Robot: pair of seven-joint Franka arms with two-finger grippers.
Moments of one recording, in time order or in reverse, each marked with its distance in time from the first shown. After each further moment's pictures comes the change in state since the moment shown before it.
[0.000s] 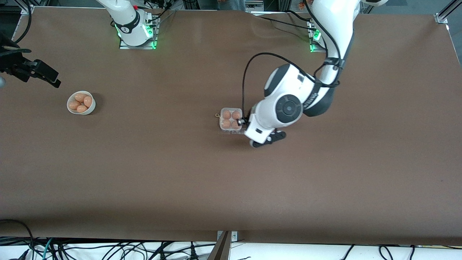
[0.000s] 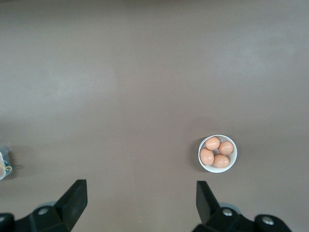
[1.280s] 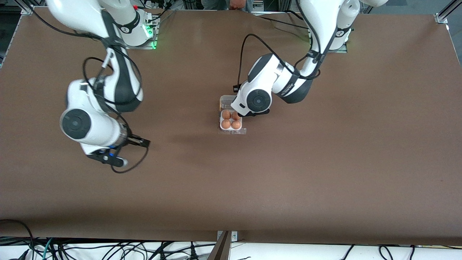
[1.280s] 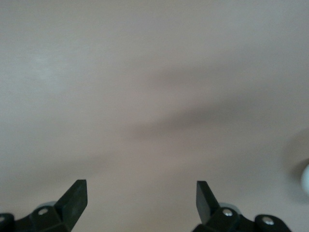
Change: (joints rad) left arm -0.079 -0.033 -0.151 -0.222 -0.016 -0.184 0.059; right arm 0.366 0.524 -0.191 0.097 0.085 0.261 0.224
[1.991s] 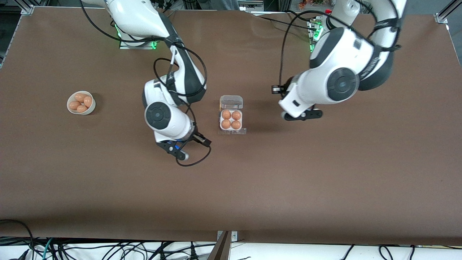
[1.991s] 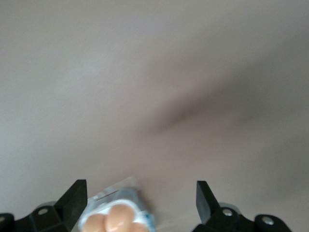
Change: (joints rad) left arm 0.224 -0.249 0.001 -0.002 0.061 -0.110 0.145; right arm 0.408 0.268 -0.232 0.210 0.423 0.028 0.409
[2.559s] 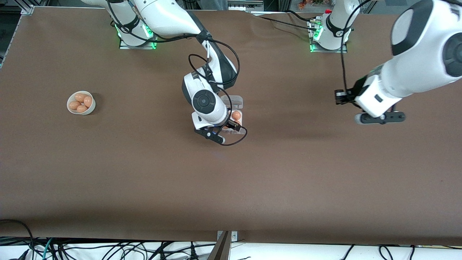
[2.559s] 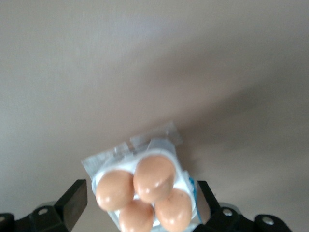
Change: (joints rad) left arm 0.221 -0.162 0.004 0.001 0.193 -0.002 0.225; right arm 0.087 0.076 0.140 -0.011 0.009 0.169 0.100
